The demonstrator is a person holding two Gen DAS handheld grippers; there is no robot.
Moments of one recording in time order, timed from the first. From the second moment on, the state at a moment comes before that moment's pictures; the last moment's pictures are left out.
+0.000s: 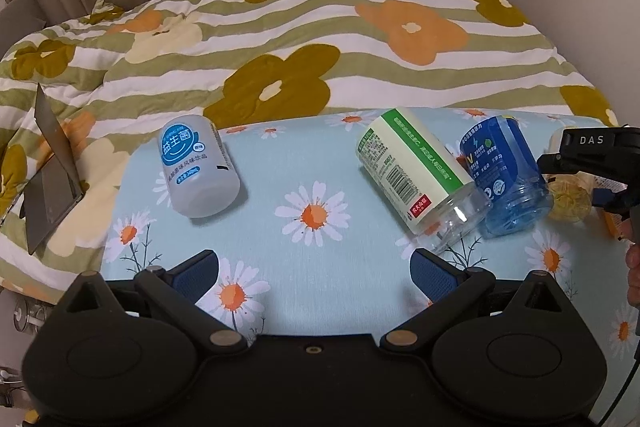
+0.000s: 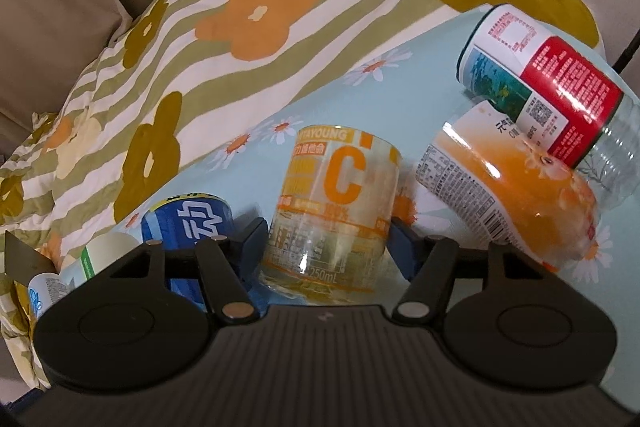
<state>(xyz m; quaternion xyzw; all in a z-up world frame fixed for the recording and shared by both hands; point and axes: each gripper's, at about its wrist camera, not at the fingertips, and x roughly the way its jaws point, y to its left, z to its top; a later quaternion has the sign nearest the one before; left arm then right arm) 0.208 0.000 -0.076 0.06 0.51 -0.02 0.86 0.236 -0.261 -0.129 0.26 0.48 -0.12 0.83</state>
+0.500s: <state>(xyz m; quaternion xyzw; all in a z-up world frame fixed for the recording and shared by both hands) 0.167 0.020 -0.046 0.05 0.47 -0.02 0.88 0.180 -0.246 -0.062 0.22 0.45 -0.08 0.86</state>
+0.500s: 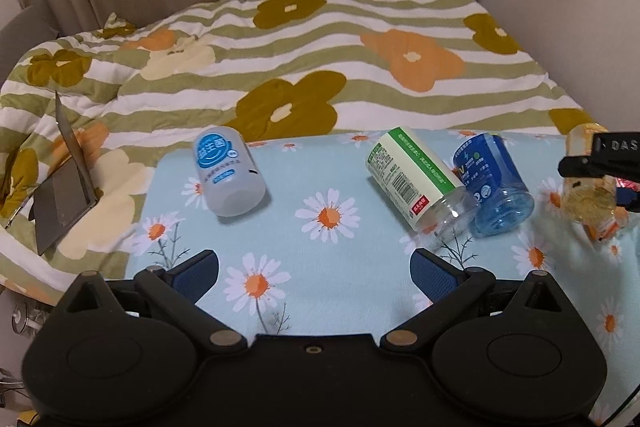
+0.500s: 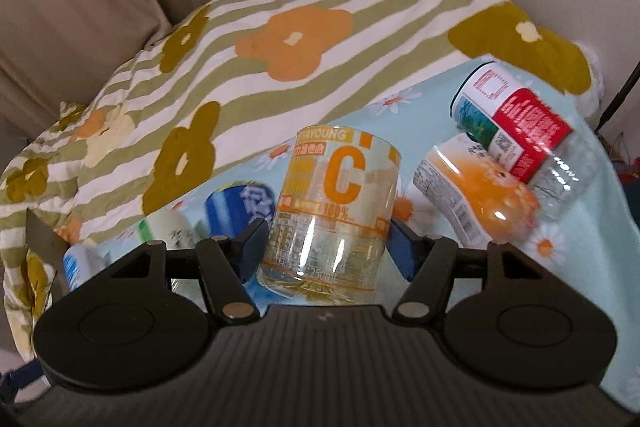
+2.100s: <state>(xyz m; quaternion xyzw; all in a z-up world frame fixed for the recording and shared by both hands) 0.037 0.068 -0.079 0.03 0.48 -0.04 0.88 0.070 -0.122 -0.128 0.01 0.52 0.06 0.85</state>
